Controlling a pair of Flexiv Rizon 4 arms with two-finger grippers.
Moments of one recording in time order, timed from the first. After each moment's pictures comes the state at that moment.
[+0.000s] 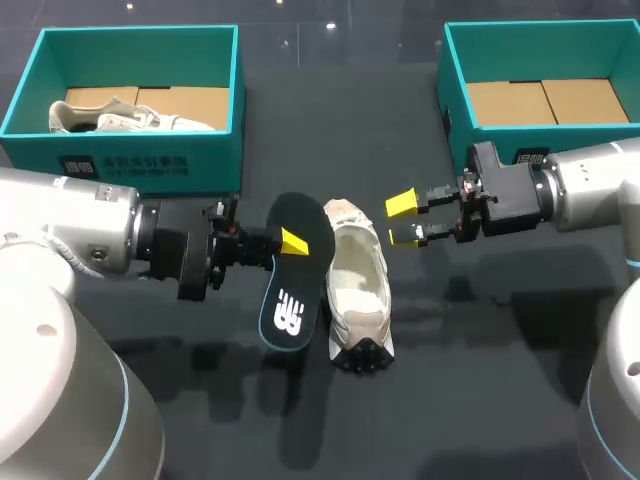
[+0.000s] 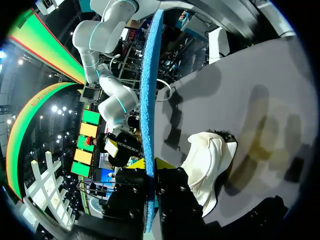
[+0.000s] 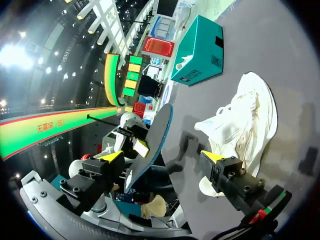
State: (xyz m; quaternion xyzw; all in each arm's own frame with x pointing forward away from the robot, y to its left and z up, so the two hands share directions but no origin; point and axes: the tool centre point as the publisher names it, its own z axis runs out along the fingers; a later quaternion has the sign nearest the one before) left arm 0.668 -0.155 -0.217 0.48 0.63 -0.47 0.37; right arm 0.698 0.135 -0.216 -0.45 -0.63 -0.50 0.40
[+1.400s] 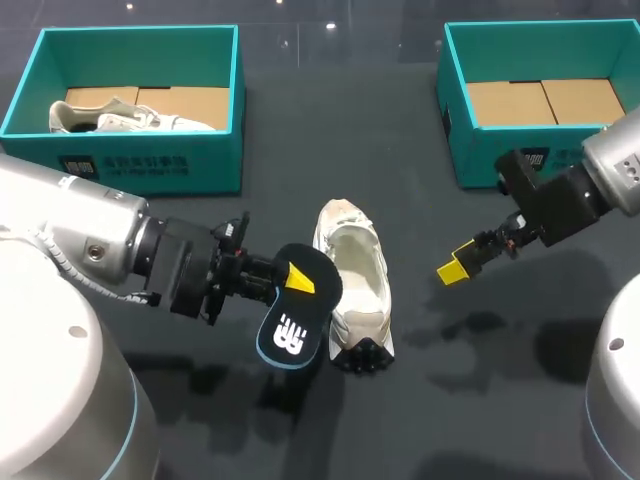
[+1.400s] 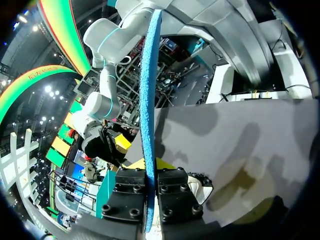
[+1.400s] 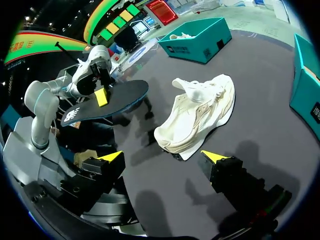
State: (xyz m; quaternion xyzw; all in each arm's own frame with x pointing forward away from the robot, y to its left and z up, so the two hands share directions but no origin) left arm 0.607 -0.161 -0.213 0.44 0.68 -0.53 0.24; right arm 0.651 0.061 -0.248 -0.33 -0.85 -0.37 0.19
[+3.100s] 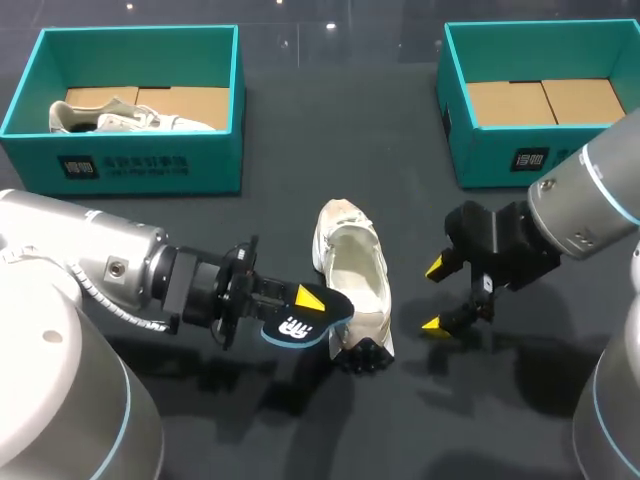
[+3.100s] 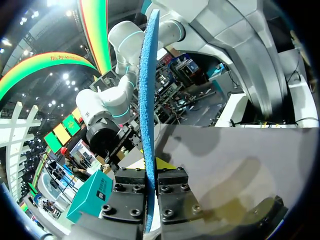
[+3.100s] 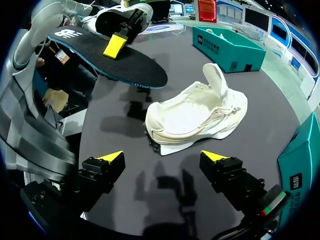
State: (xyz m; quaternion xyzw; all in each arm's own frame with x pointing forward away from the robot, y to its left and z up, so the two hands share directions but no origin) left arm 0.596 -0.174 -0.243 0.35 0.68 -0.62 0.16; right arm 0.639 0.077 -0.306 -0.11 -0.95 -0.30 0.03
